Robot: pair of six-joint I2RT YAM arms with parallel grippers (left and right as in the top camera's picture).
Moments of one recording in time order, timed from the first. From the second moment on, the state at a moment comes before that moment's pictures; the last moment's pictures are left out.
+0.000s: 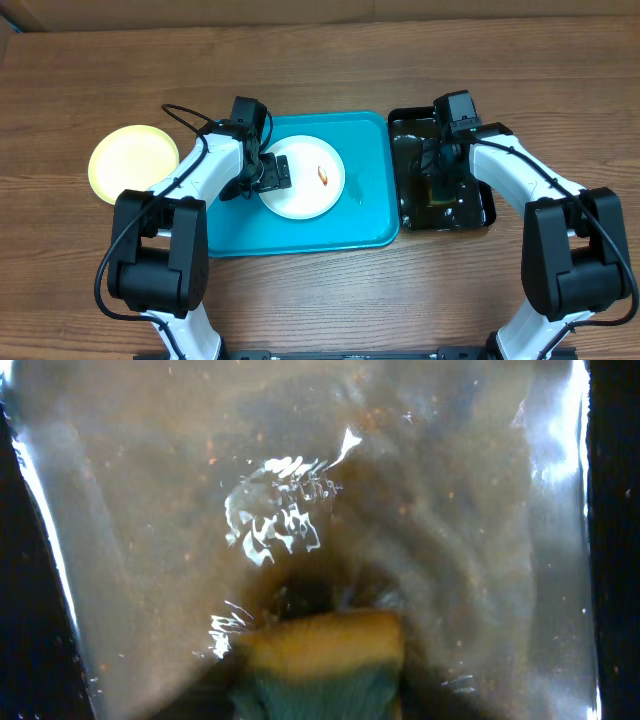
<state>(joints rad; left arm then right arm) -0.19 1.92 1.23 -0.77 0.01 -0.39 0.20 1.88 1.17 -0.58 0.05 0.31</state>
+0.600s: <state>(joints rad) -0.19 1.92 1.23 -0.77 0.01 -0.39 0.20 1.88 1.19 -0.84 0.05 0.30</state>
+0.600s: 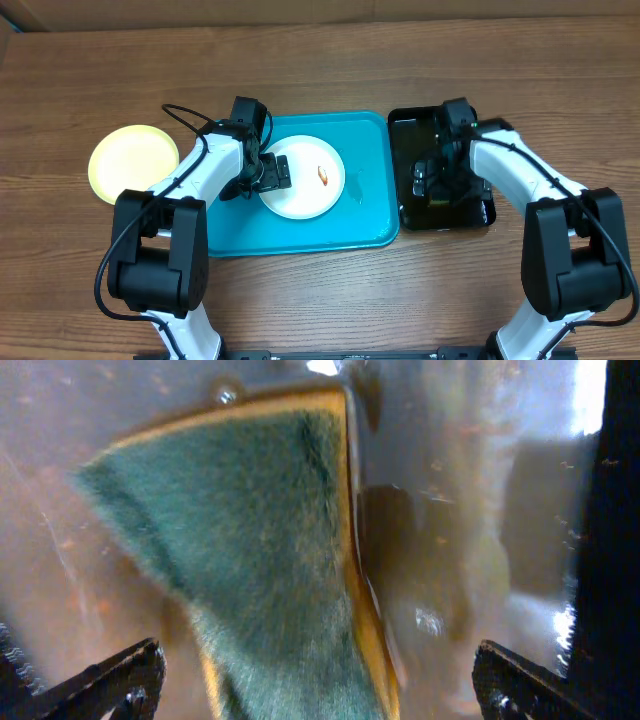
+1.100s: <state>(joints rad) -0.19 1.92 1.23 -0.77 0.01 -0.39 0.20 1.88 1.18 -0.88 0.04 0.30</state>
